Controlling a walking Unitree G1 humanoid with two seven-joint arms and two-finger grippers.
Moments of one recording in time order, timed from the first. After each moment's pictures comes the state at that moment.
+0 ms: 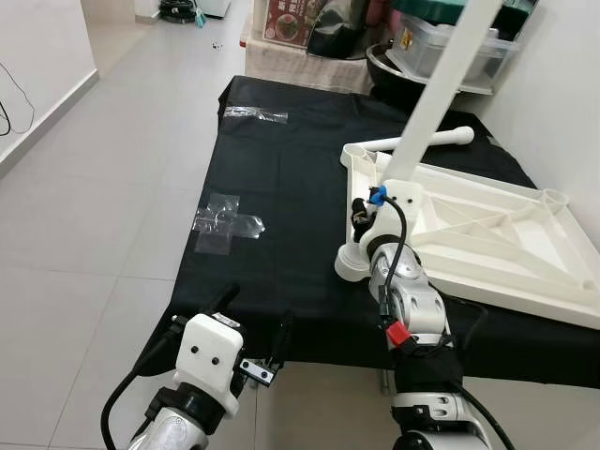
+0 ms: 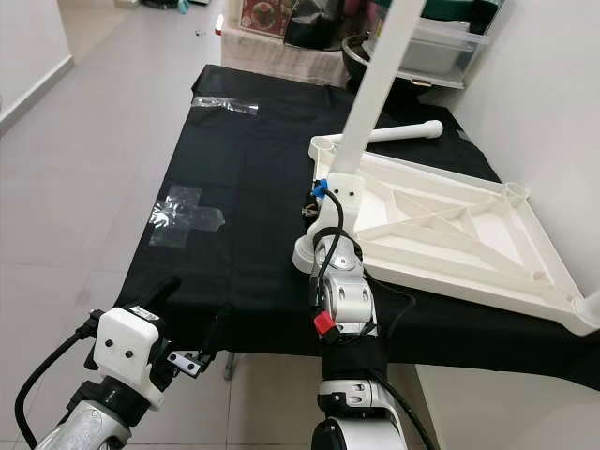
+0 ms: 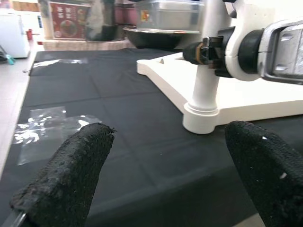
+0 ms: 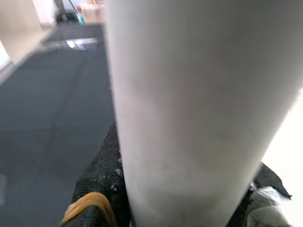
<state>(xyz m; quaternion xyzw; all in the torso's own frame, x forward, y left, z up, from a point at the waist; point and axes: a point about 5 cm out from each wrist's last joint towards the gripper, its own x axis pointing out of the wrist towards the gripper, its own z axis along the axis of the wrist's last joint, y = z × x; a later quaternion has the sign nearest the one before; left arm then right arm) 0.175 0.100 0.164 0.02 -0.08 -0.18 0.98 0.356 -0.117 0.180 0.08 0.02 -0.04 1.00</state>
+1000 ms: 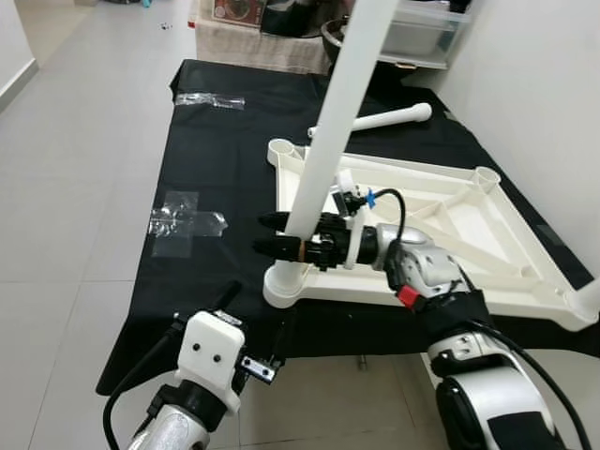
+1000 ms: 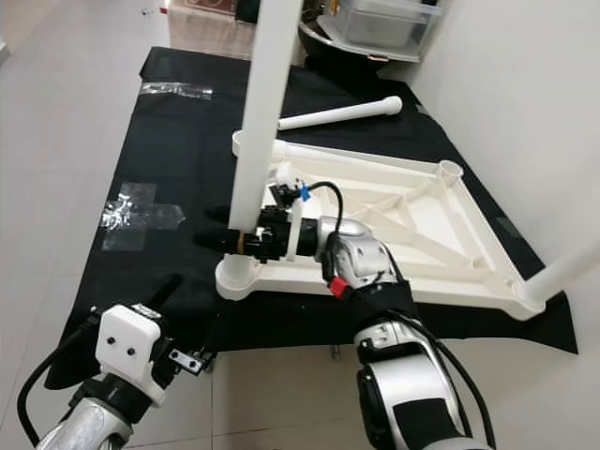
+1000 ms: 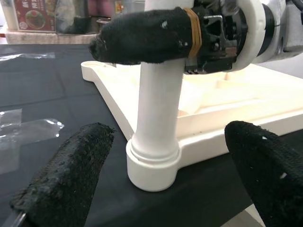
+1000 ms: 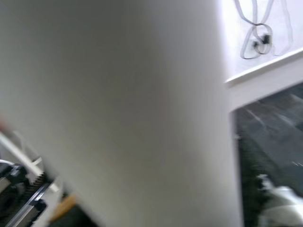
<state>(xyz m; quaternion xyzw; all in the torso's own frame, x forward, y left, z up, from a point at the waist) 0.174 0.100 0.162 0.01 -0.08 -0.18 0.98 0.348 -0.079 0.205 0.07 0.03 0.67 0.74</state>
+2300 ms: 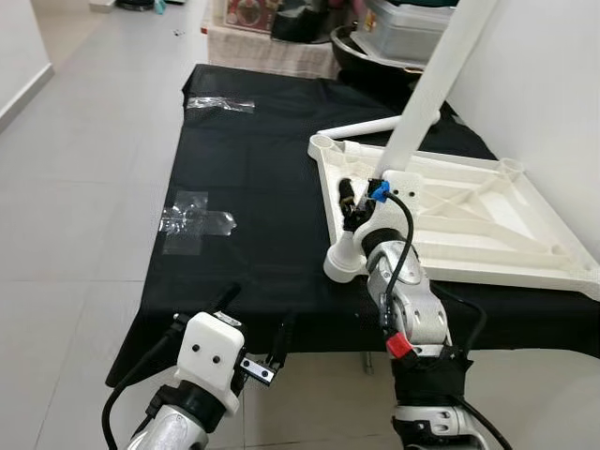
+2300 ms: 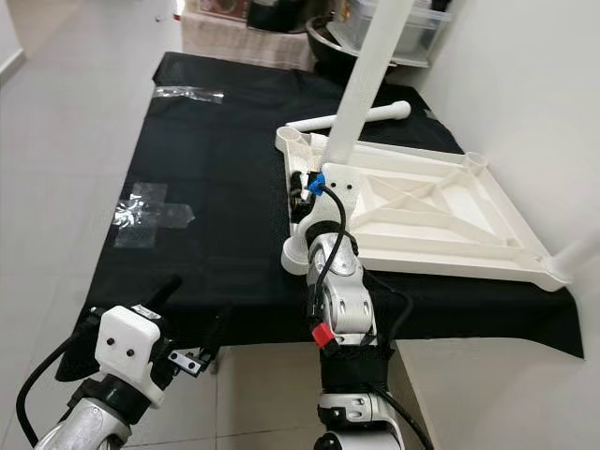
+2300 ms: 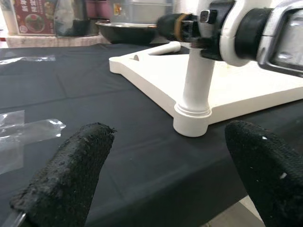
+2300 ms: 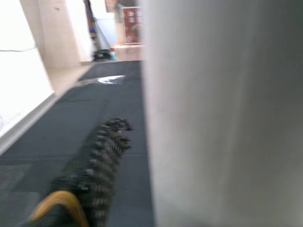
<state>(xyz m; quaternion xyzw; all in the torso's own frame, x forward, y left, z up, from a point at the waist) 0.175 0.100 0.162 0.02 -0.08 -0.19 0.98 0.353 -0.104 0.200 0.11 -0.06 0.10 0.99</state>
